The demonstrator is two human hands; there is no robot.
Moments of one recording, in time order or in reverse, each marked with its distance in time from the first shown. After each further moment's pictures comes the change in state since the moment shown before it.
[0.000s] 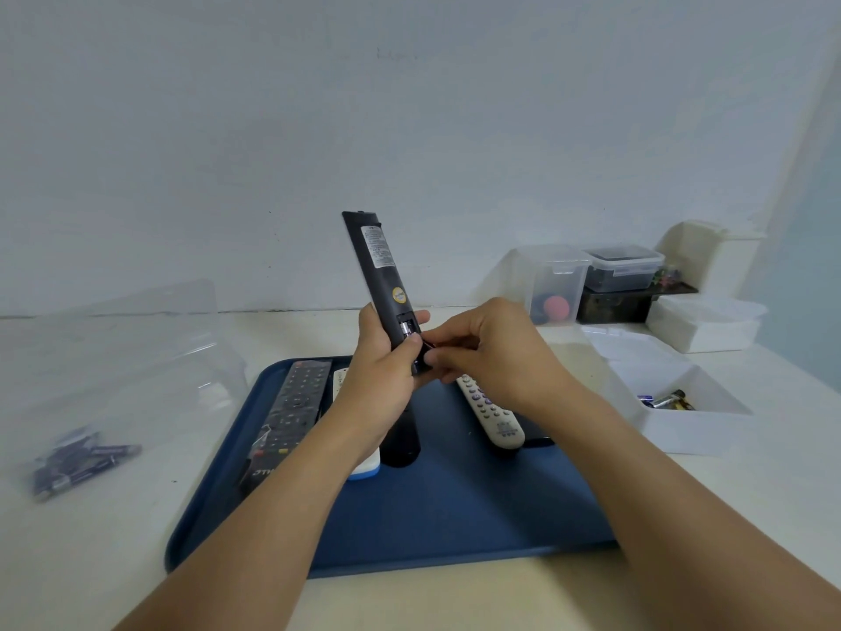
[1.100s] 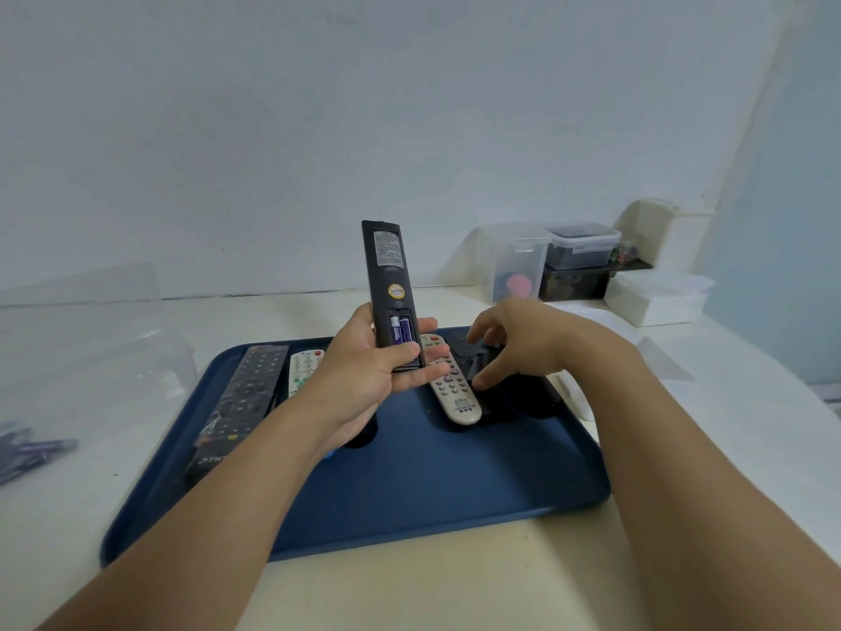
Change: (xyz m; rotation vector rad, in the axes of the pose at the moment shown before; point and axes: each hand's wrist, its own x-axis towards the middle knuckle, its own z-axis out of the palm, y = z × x) left_hand -0.009 -0.001 0.015 -0.184 -0.182 -0.233; right_hand -0.011 0.023 -0.071 -0.645 -0.313 0.477
